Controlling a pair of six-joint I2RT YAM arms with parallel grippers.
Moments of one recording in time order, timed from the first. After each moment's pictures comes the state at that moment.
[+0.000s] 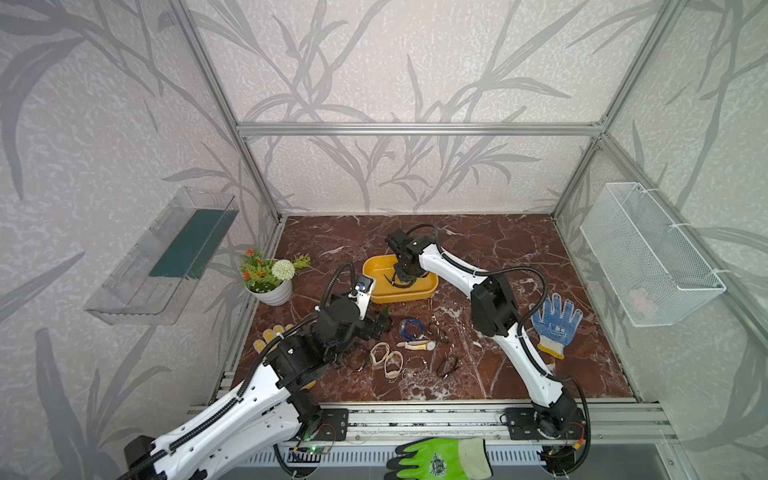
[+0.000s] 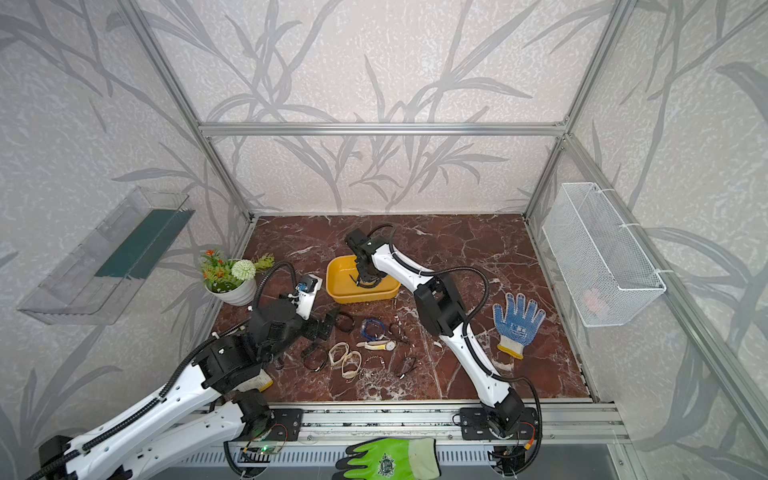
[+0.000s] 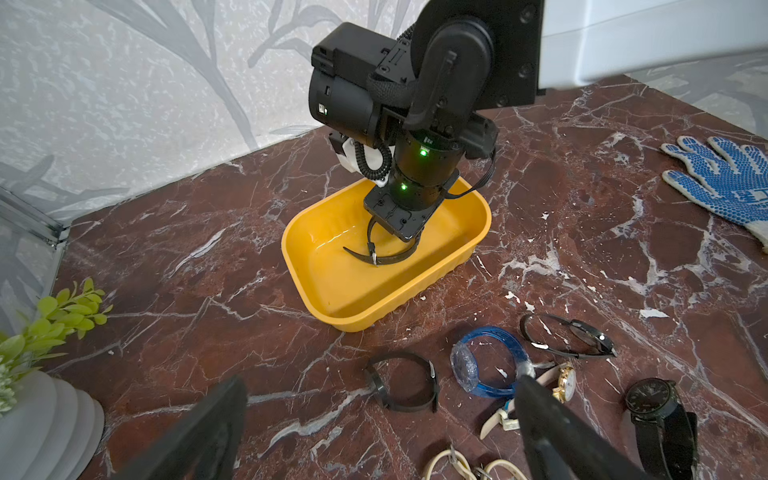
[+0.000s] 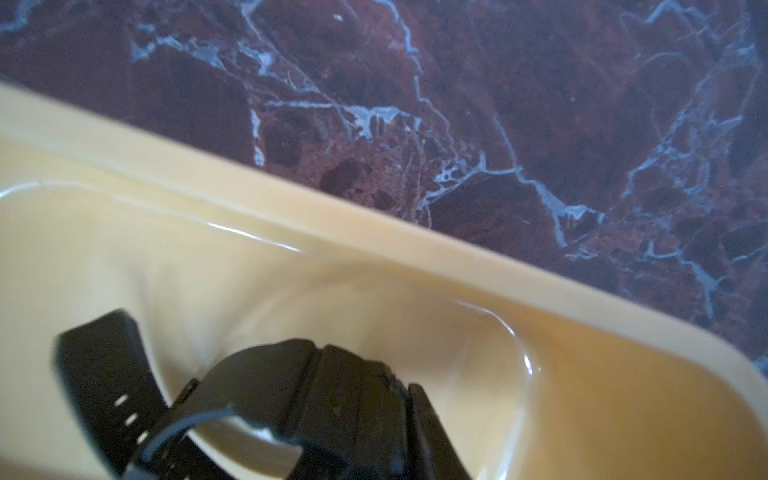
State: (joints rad) left arm -0.81 0.74 0.71 -0.48 -0.37 -0.12; right arm 0.72 2.54 2.30 -1.00 0.22 0.25
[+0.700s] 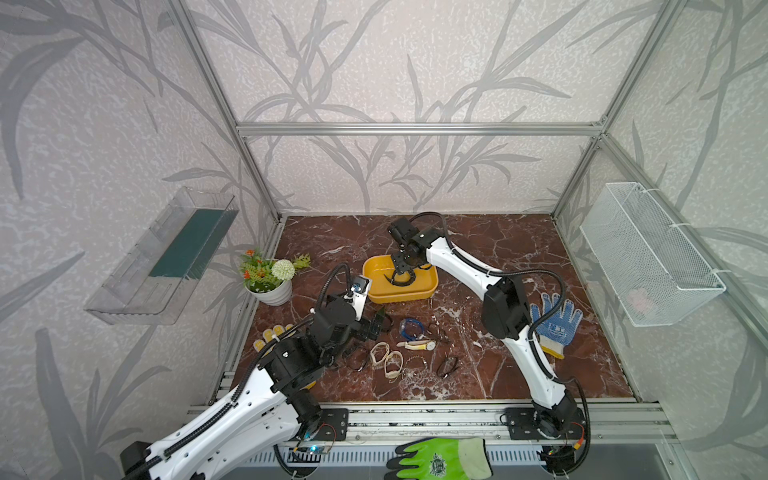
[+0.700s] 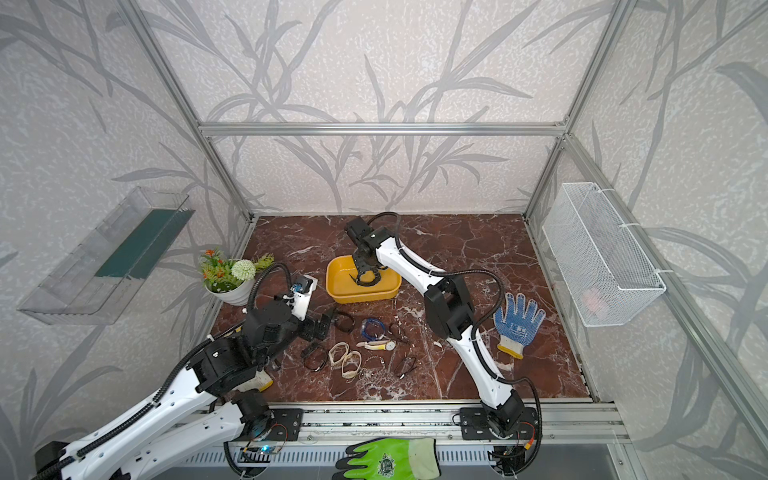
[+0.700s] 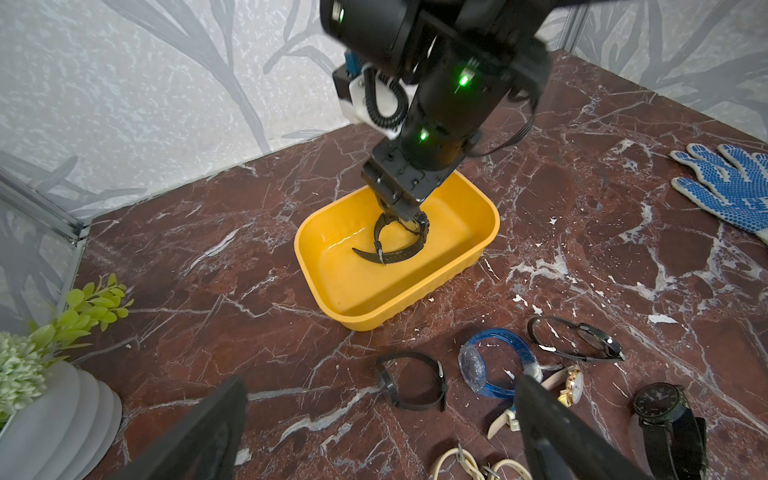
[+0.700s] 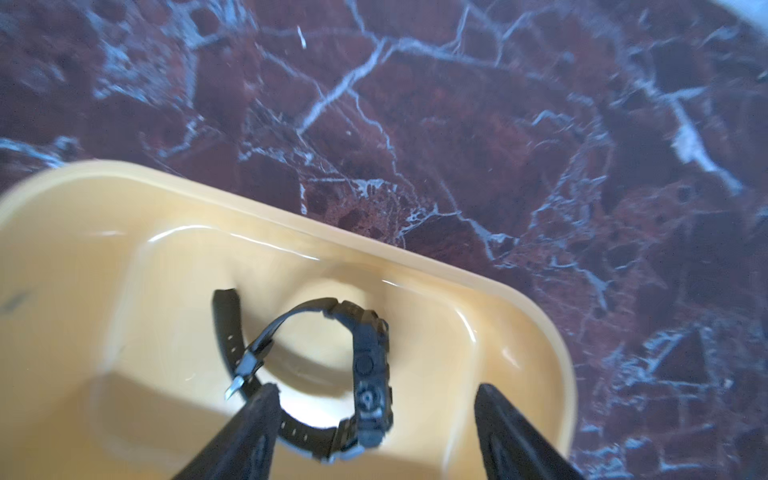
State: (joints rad) left arm -0.81 0.70 0.71 -0.50 -0.40 -0.12; right arm 0.72 2.35 2.24 -0.96 0.22 0.25
